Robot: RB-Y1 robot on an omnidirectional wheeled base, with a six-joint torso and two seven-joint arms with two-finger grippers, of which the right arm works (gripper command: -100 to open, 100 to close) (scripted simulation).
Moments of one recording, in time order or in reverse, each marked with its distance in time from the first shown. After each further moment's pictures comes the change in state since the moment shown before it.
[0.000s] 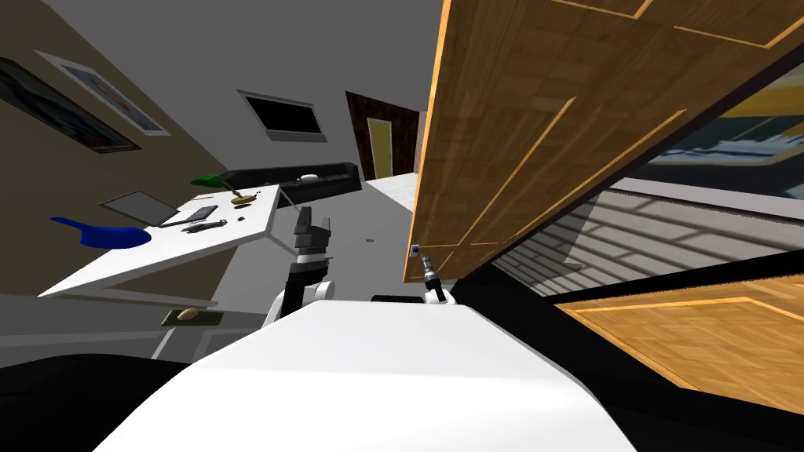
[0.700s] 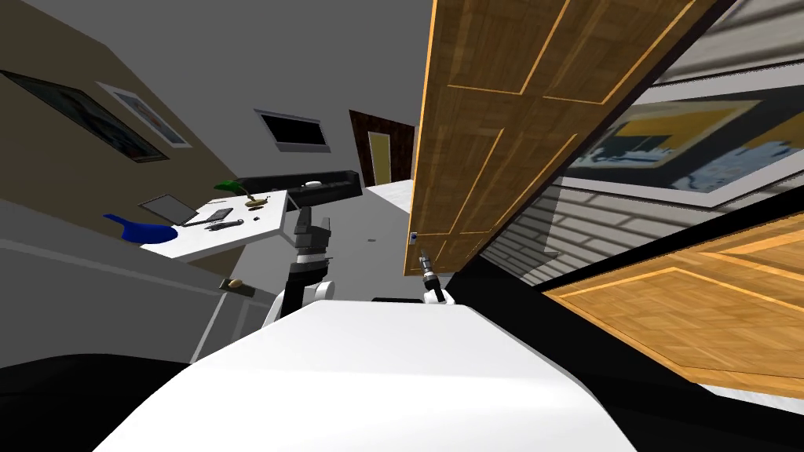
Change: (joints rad) arm 0.010 0.012 -0.002 -0.014 -0.008 0.007 -0.003
